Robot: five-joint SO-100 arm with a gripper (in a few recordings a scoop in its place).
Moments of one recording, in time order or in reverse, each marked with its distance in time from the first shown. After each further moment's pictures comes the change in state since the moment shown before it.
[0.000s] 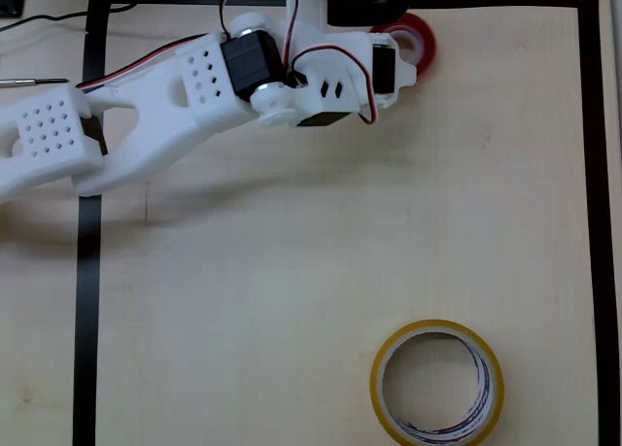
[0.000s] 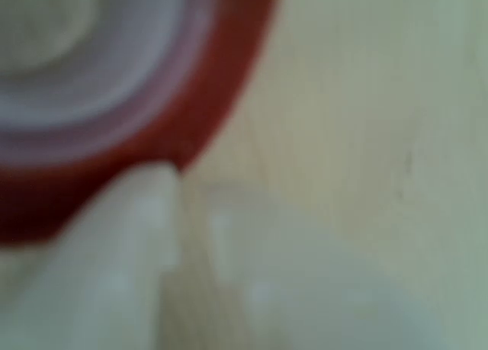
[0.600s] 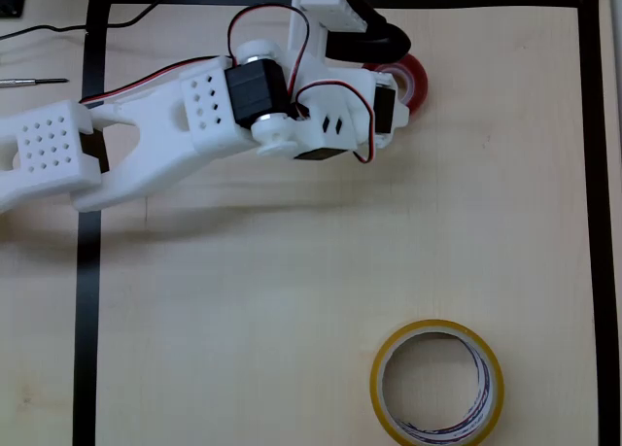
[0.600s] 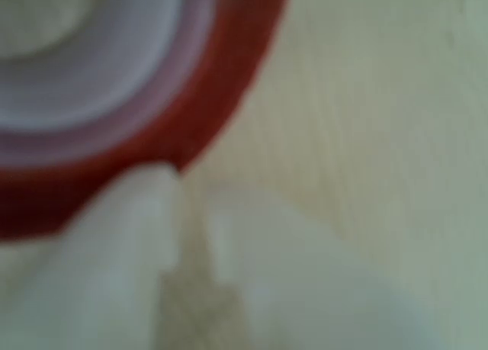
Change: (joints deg) arm 4.6 2.6 0.1 8.8 0.0
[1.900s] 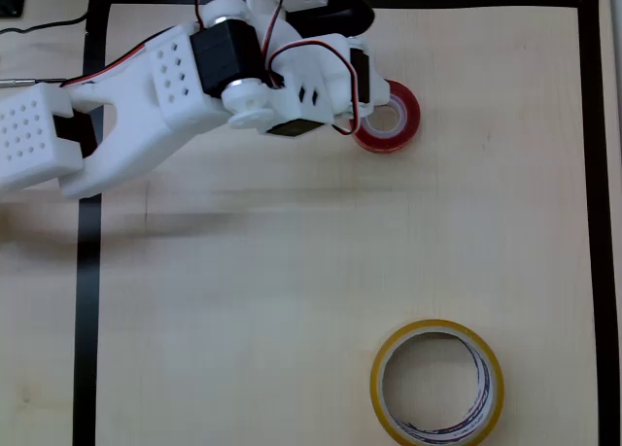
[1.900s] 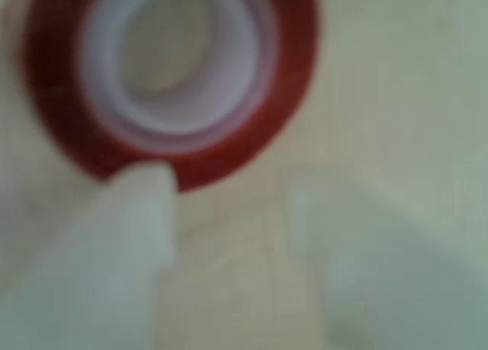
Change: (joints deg) arm -2.6 9.7 0.3 14.6 -8.0
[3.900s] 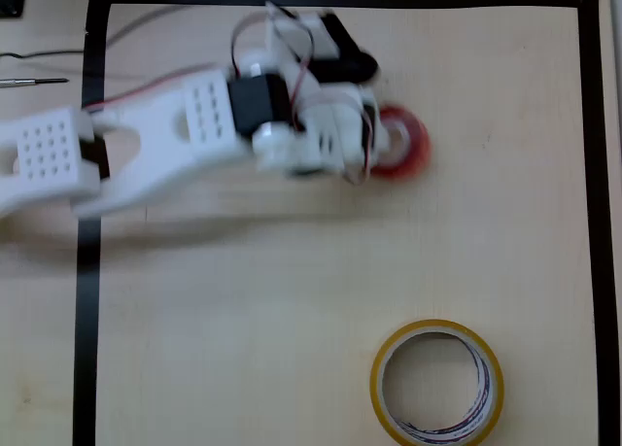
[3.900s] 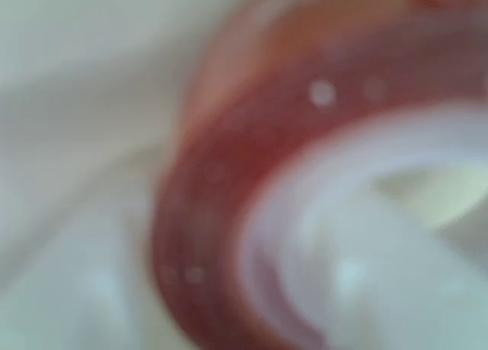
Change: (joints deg) arm 6.5 -6.5 0.0 -4.1 -0.5
